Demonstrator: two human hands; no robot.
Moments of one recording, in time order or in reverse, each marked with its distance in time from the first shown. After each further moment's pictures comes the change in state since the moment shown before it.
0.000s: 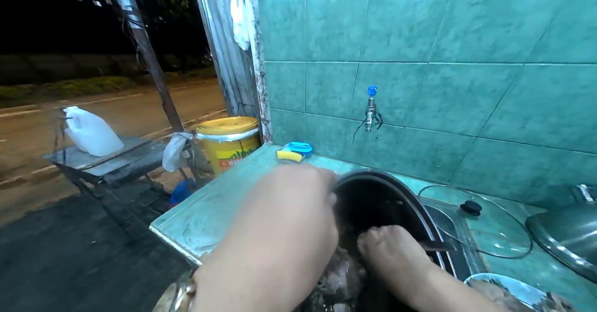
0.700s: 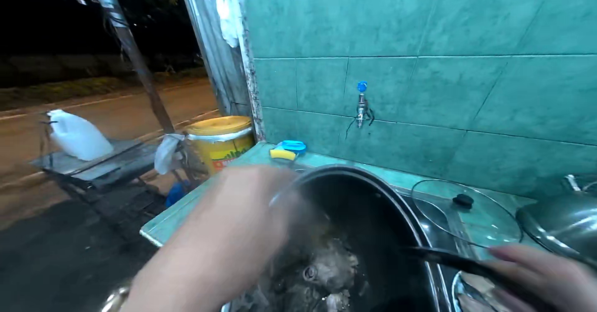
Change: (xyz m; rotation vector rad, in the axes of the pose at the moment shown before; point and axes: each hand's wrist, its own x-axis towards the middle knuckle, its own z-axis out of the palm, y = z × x) left_hand -0.006 -0.026 -0.003 -0.089 0.059 0.040; right_hand -0.131 0.087 0.061 0.492 0.771 -0.108
